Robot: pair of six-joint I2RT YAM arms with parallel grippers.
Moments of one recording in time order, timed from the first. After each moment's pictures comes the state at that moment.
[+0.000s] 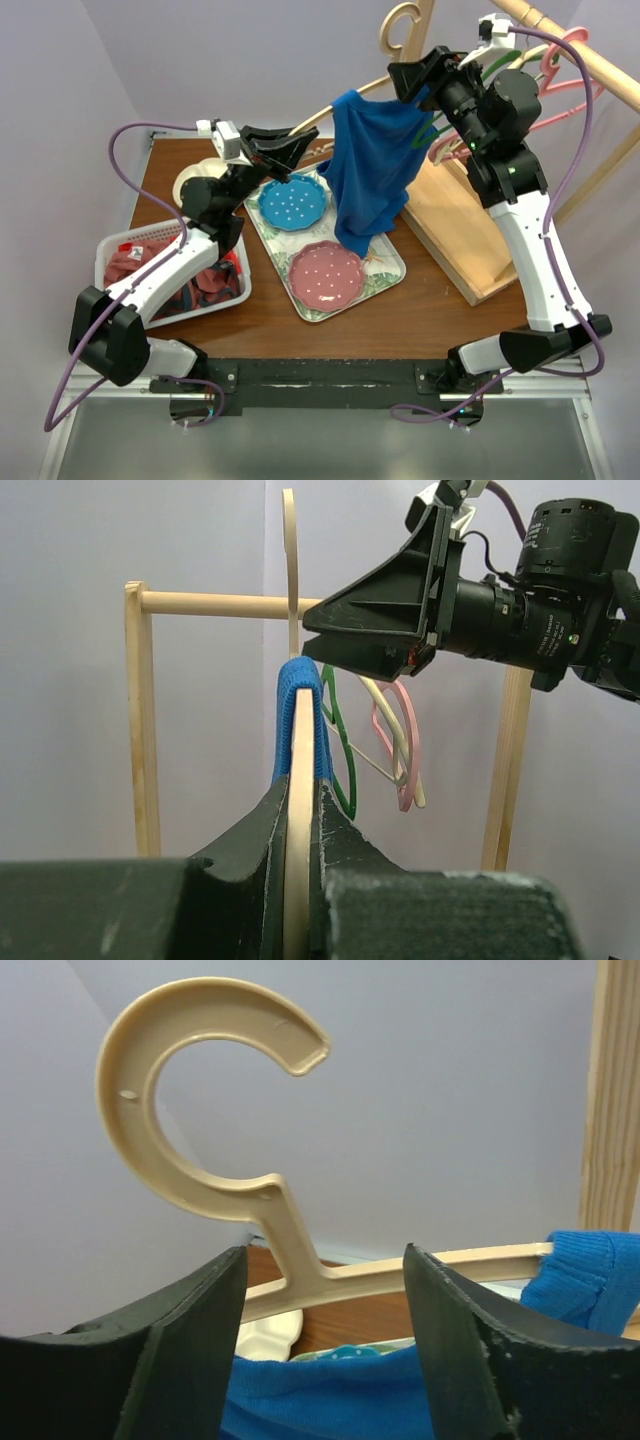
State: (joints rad) left arm -0.49 1.35 1.03 1.07 0.43 -0.42; right arm 0.31 1.42 1.82 -0.20 -0.11 0.38
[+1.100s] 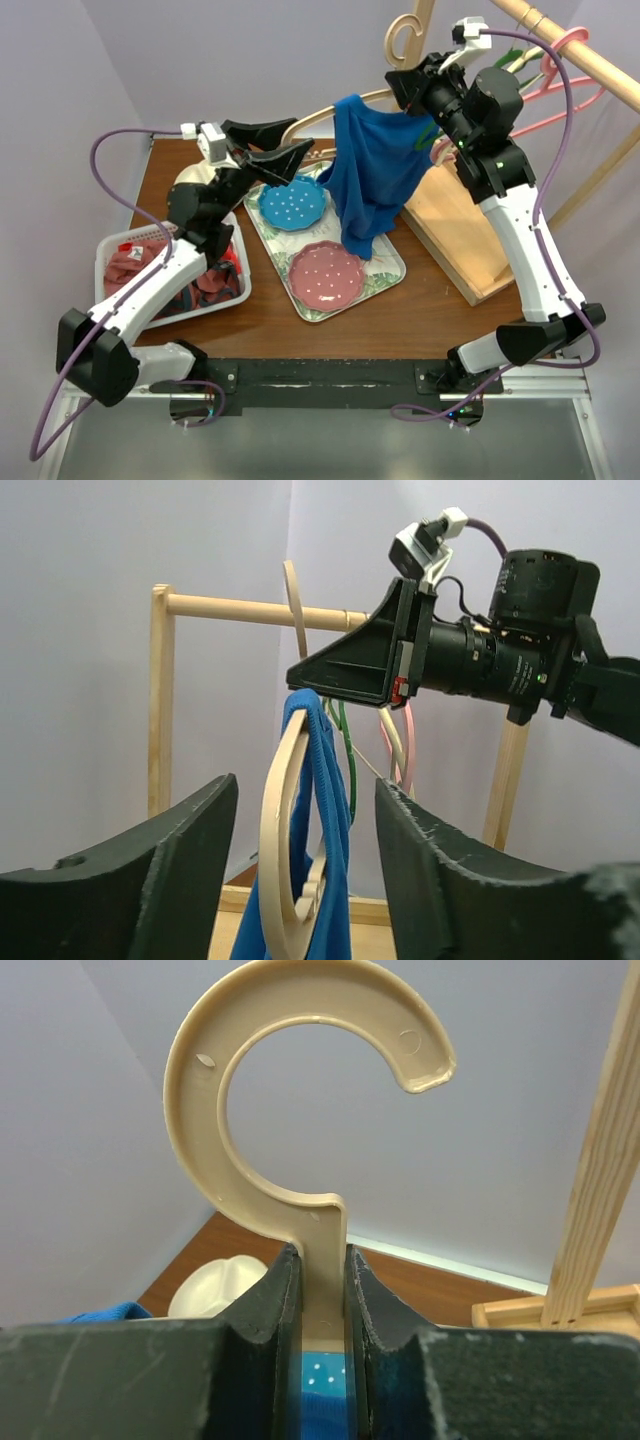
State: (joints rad) left arm -0.49 1.24 1.00 0.95 0.38 -0.43; right arm 0.35 1.46 1.83 -0.24 -0.12 0.28
